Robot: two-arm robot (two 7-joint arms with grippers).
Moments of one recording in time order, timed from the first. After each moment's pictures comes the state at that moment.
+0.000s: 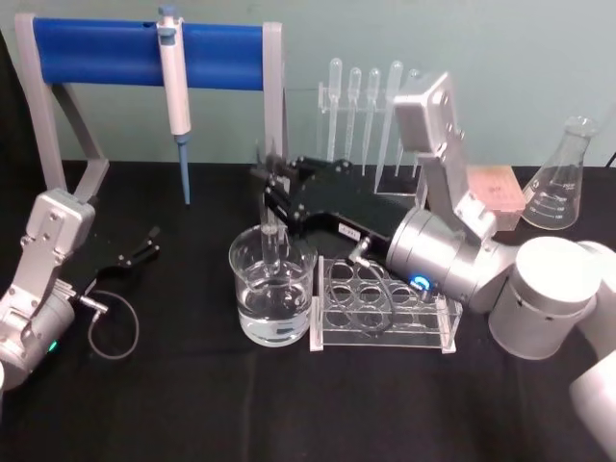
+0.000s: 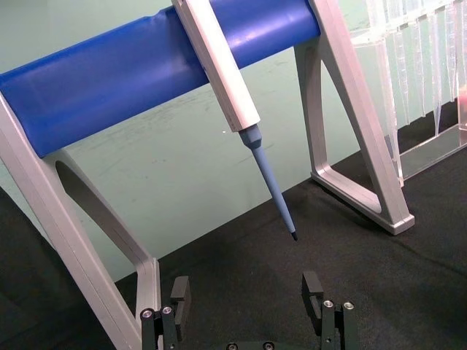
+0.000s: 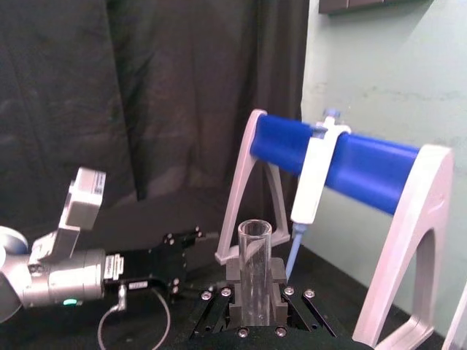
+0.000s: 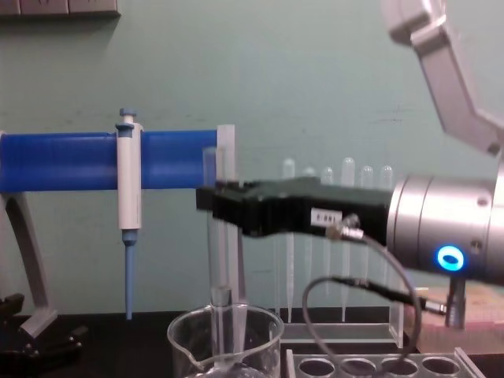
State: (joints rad) left arm -0.20 0.60 0.45 -1.41 -0.25 -0.12 0.03; right arm 0.40 0.35 -0.56 -1.59 0.44 0.11 0.43
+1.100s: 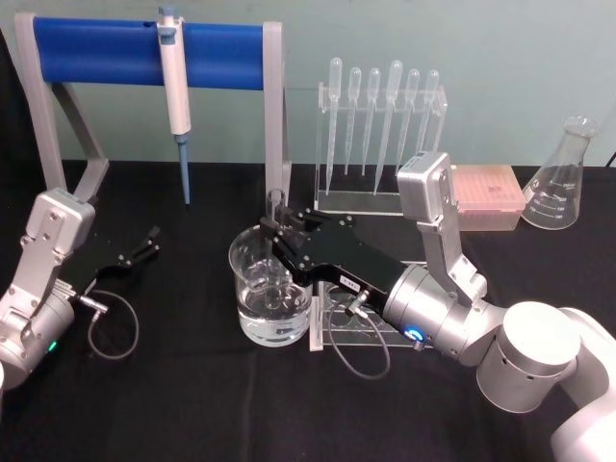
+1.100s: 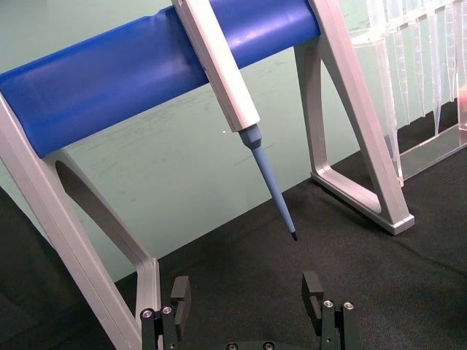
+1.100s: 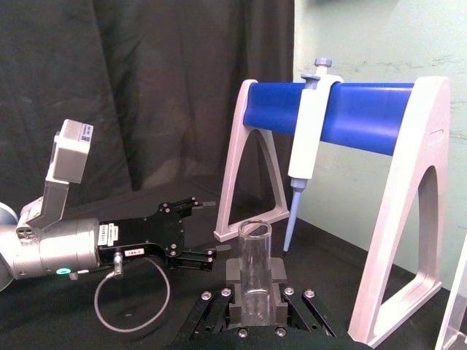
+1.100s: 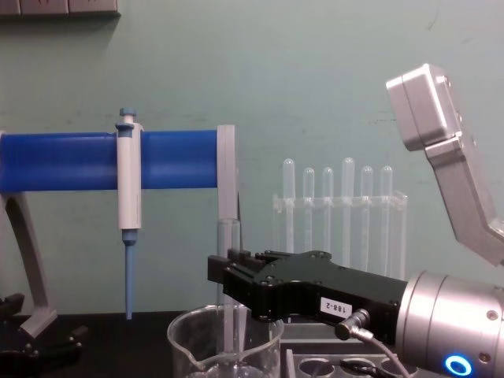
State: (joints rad) left arm -0.20 0.60 0.45 -1.41 -0.25 -0.12 0.03; right arm 0.31 0.30 -0.53 -1.48 0.39 -0.03 0.46
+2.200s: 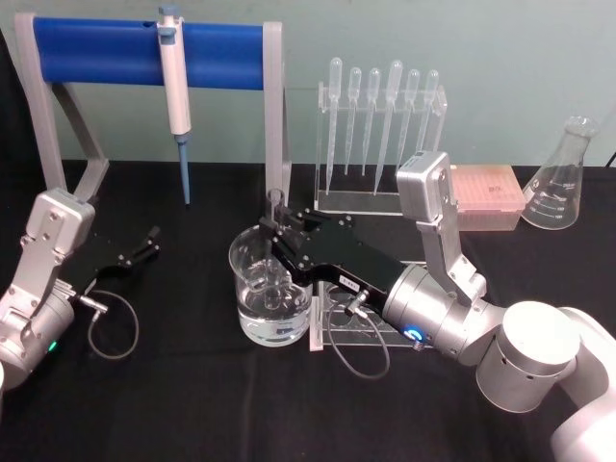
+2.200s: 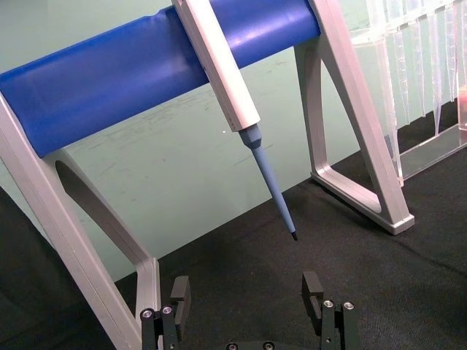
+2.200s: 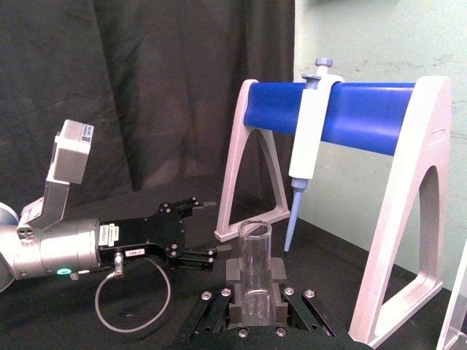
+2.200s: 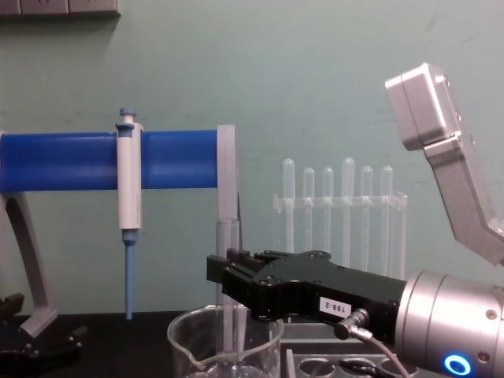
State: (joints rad) left arm -0.20 0.60 0.45 -1.41 -0.25 -0.12 0.03; right arm 0.31 0.30 -0.53 -1.48 0.39 -0.03 0.46
